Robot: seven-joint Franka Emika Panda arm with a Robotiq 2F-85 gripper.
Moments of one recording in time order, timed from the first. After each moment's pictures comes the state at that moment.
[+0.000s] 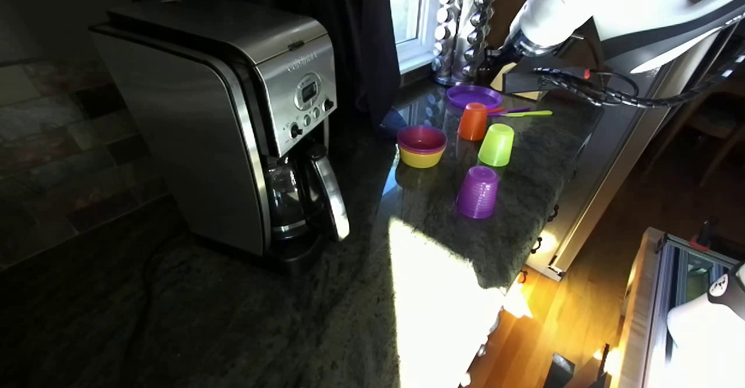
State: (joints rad) arm -0.08 -0.28 -0.16 -2.54 -1.46 2.55 1.74
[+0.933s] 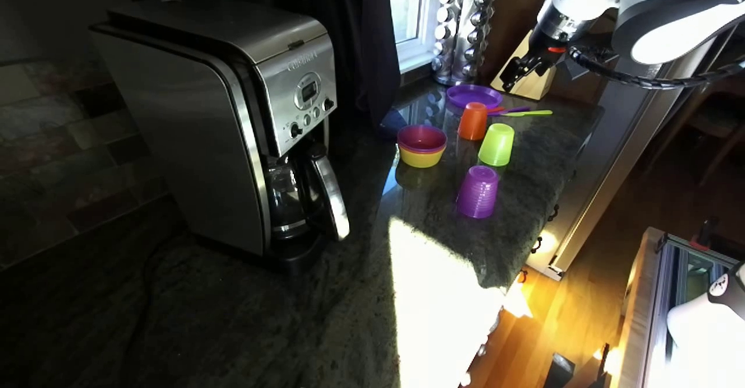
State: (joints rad) arm 0.00 -0.35 -0.38 -2.60 -0.95 2.65 0.72
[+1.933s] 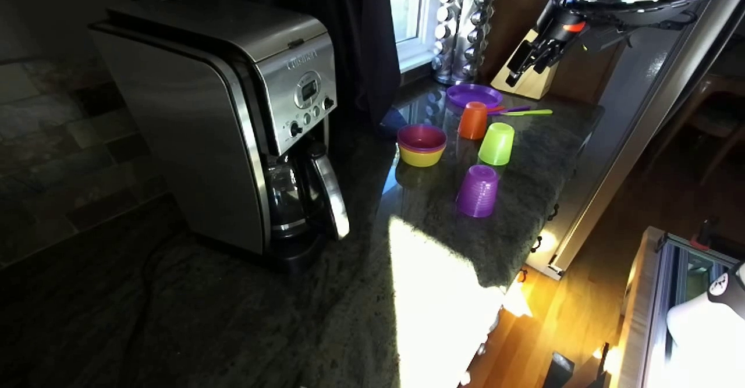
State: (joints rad) arm -0.09 -0.42 -0.26 -2.60 -0.38 2.58 0.16
